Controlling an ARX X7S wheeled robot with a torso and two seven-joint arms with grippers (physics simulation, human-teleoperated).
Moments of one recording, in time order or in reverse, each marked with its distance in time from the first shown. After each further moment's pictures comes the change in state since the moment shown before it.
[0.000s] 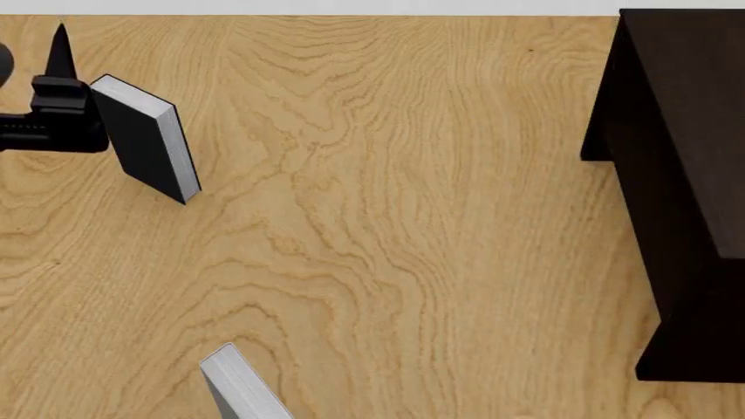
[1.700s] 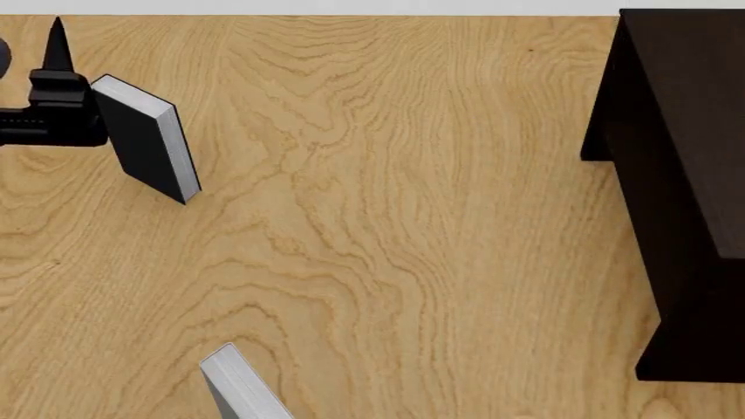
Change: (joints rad) left arm -0.008 -0.006 0.013 0.003 -0.022 0.005 -0.040; right arm -0.253 -0.299 0.059 0.131 -0.562 0.273 -0.403
